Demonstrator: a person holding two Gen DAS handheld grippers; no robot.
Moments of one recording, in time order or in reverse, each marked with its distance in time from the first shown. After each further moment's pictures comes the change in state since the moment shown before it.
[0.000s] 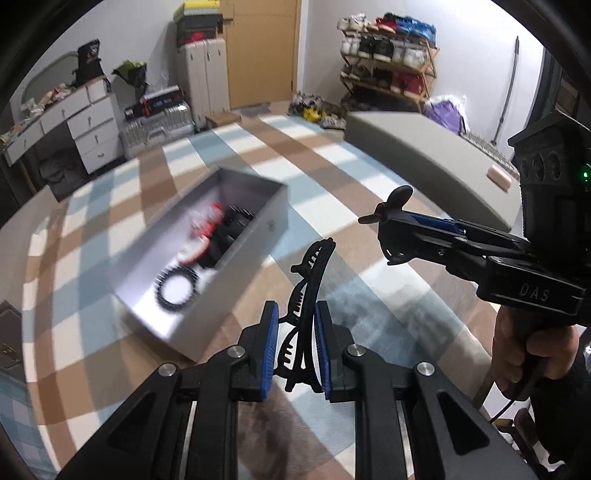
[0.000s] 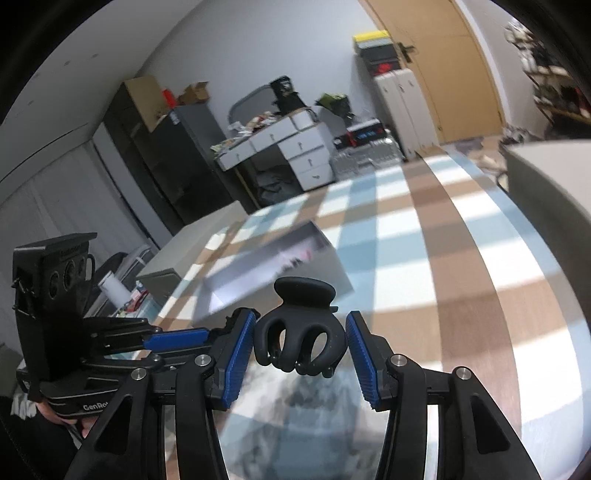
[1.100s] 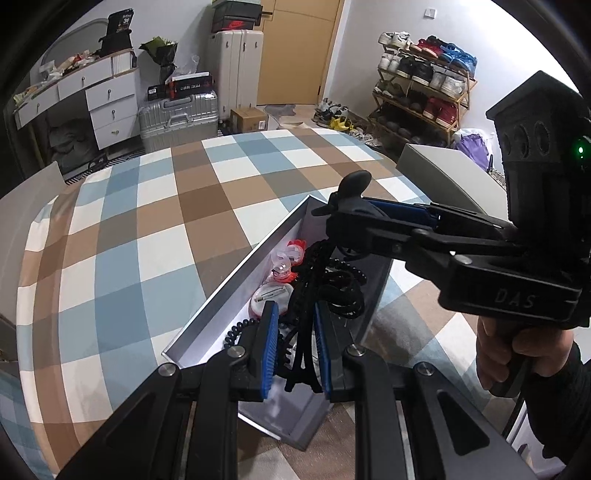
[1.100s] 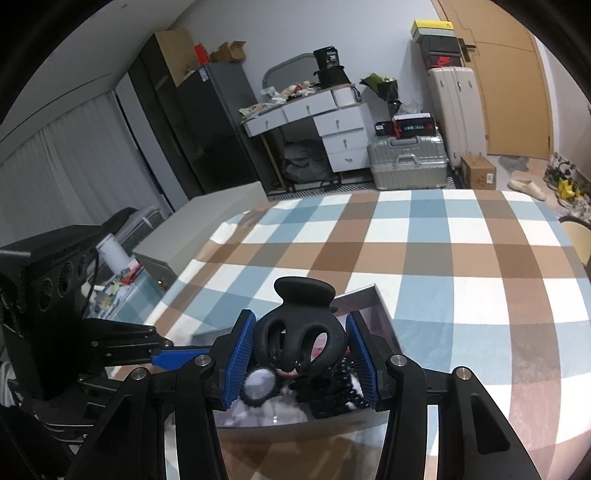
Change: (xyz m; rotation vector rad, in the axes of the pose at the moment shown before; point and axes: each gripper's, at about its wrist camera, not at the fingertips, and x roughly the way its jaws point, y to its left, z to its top) left arm 0.032 0.089 0.030 -0.132 0.001 -0.042; right arm 0.129 0.036 0.076 -0.160 0.132 0.036
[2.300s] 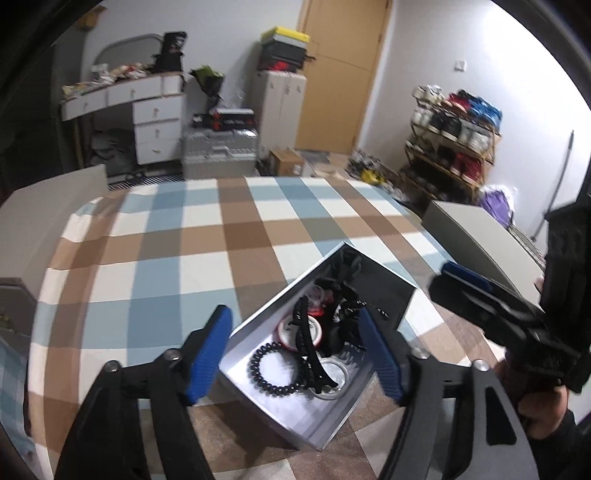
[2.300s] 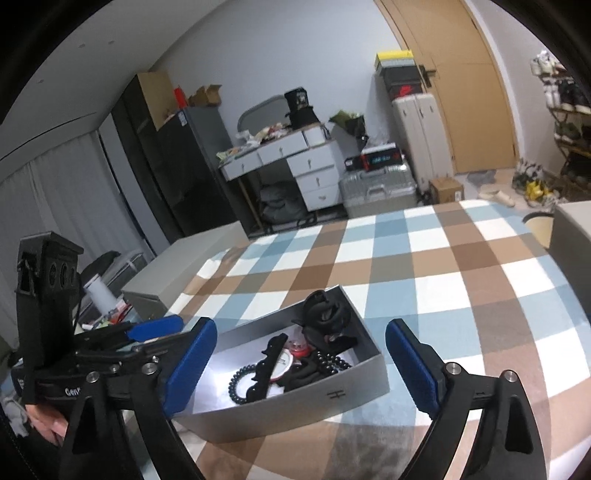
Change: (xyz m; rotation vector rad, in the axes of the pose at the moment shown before) left arm -0.030 0.011 -0.012 -0.129 -0.219 0.109; right arm -0.045 0.002 -0.031 0.070 -0.193 -0.075
